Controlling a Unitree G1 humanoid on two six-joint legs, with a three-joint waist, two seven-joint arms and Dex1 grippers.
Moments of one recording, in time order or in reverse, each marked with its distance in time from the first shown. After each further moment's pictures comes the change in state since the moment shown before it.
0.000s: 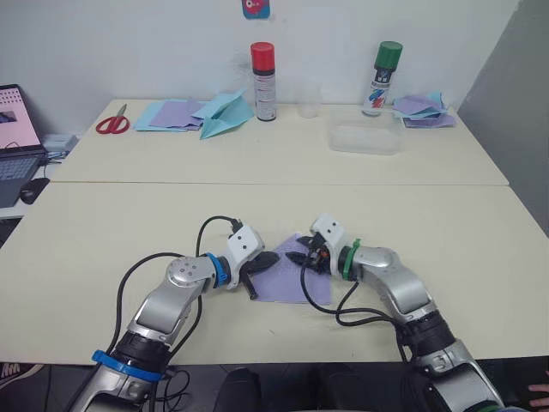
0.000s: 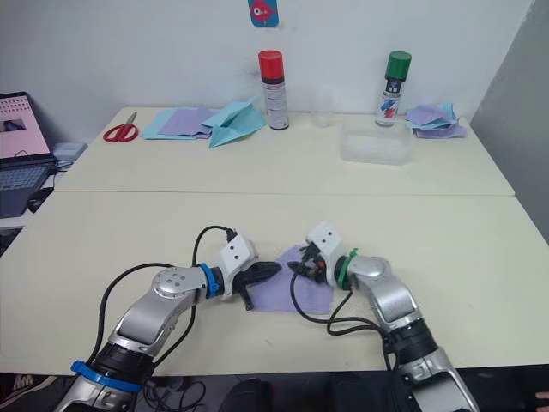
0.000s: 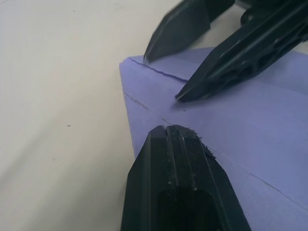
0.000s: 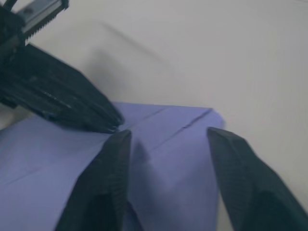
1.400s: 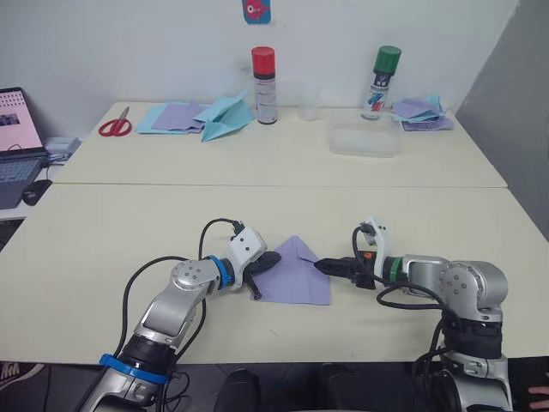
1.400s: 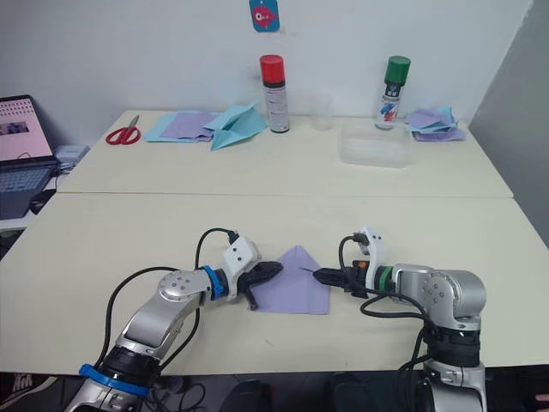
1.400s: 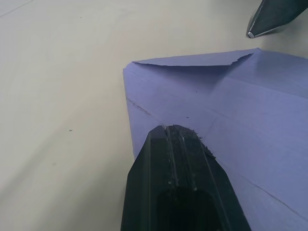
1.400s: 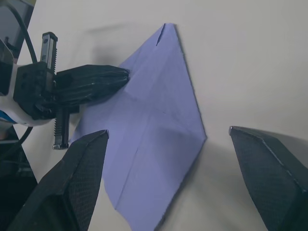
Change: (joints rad) left arm 0.018 -0.037 -0.003 0.009 0.027 -0.031 0.038; right arm 0.007 0.050 -0.424 -0.240 0.430 0.919 -0.231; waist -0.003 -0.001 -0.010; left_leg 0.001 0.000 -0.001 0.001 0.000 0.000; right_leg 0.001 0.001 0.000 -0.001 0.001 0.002
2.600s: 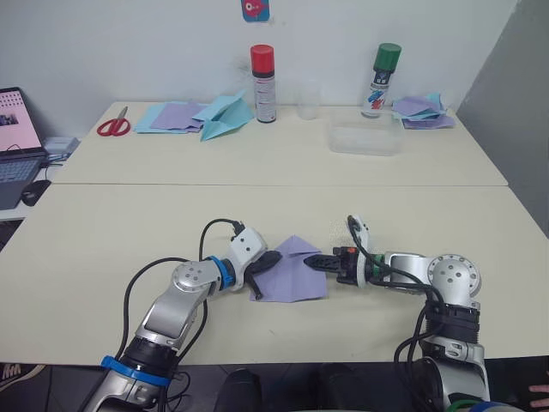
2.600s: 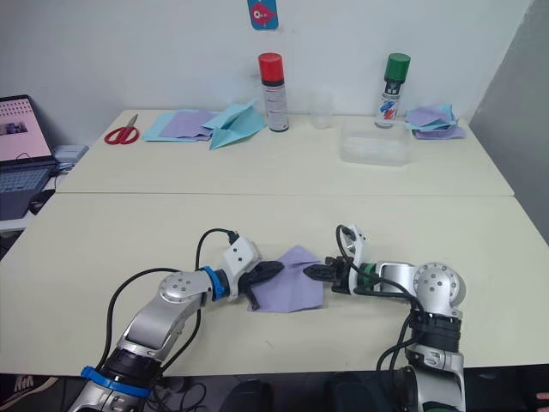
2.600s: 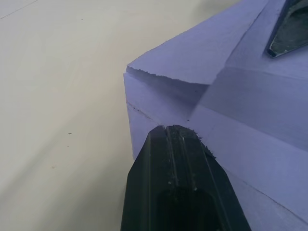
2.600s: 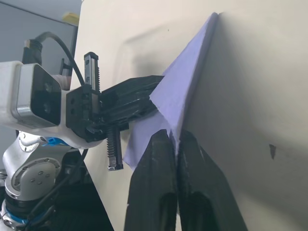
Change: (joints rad) left arm 0.009 -0.014 0.007 -0.005 0.004 -0.001 0.014; right arm -0.072 0.087 -0.139 0.207 0.380 0.045 -0.314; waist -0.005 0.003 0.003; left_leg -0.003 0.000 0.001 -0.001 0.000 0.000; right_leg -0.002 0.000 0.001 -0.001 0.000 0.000
